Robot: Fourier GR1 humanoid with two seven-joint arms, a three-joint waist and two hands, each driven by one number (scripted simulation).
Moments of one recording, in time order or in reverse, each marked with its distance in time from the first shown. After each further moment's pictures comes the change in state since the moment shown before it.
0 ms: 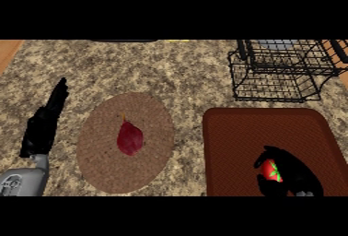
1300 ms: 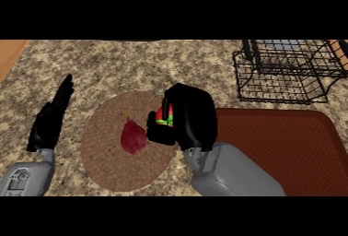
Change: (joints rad) left arm -0.043 -0.027 0.005 0.036 -0.035 -0.016 0.002; right arm -0.706 0.425 0.226 0.207 0.415 -0.349 0.081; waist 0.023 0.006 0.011
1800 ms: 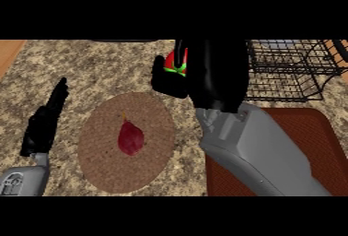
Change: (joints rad) left arm 0.032 0.007 0.025 -0.015 0.010 -0.010 -0.006; right arm -0.272 -0.052 -0.204 -0.033 0.152 0.081 0.024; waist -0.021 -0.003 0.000
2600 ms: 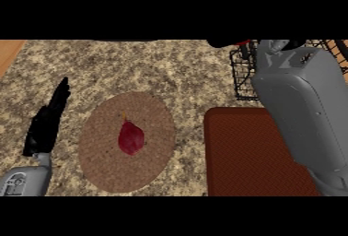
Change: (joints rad) left arm -0.001 -0.021 0.005 -0.009 -0.026 -0.004 0.000; right arm -0.102 -0.168 -0.239 0.183 -0.057 0.174 -0.215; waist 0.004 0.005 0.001
